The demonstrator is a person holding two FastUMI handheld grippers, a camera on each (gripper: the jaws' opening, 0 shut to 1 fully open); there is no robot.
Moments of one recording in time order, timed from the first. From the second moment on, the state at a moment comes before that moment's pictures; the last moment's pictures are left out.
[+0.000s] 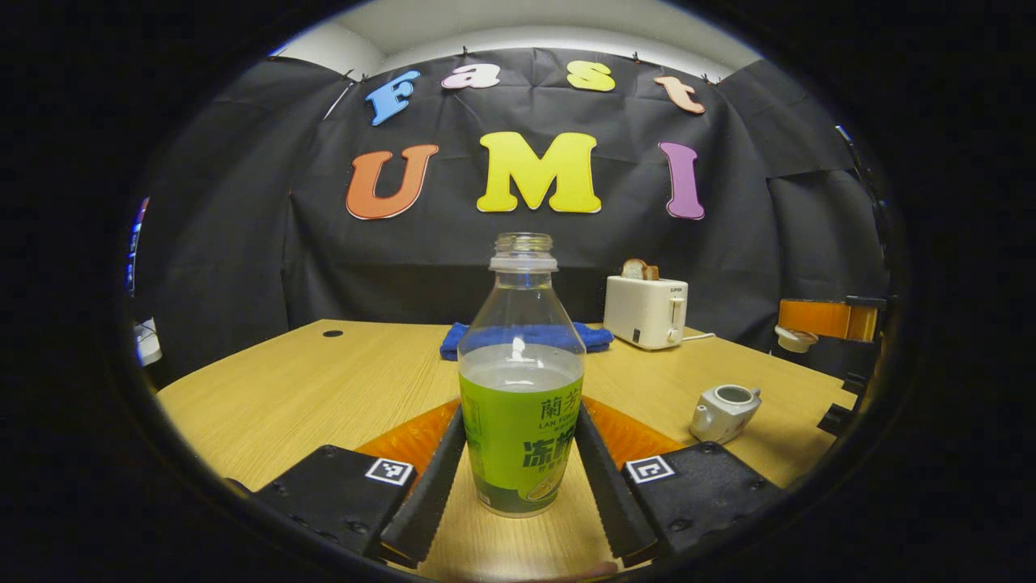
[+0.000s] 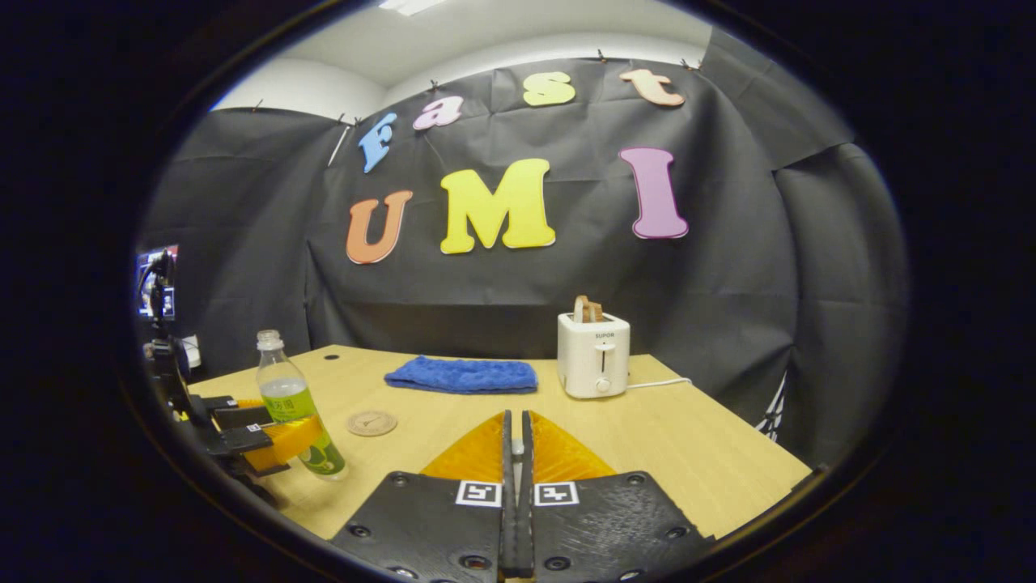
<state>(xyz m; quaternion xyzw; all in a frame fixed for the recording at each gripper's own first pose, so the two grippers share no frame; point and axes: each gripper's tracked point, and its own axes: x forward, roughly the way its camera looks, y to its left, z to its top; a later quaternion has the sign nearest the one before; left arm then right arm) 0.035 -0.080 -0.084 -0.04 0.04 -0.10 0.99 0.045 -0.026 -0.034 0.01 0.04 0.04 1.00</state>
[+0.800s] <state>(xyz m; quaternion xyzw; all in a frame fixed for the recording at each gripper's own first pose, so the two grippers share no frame) 0.041 -0.070 -0.055 0.27 0.04 -0.03 0.96 0.030 -0.064 -0.041 0.03 0.04 0.02 1.00</state>
